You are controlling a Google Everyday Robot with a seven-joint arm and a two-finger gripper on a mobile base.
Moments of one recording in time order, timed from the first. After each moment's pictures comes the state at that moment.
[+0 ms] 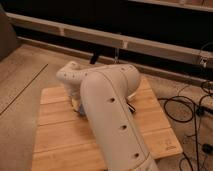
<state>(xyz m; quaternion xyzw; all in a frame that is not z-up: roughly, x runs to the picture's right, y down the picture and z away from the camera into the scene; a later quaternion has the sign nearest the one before) -0.145 0.084 0.914 -0.31 0.18 0.28 0.89</state>
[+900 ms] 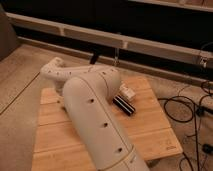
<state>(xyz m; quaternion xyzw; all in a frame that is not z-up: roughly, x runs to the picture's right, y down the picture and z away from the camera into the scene) -0.232 0.062 0.925 -0.31 0.12 0.22 0.92</state>
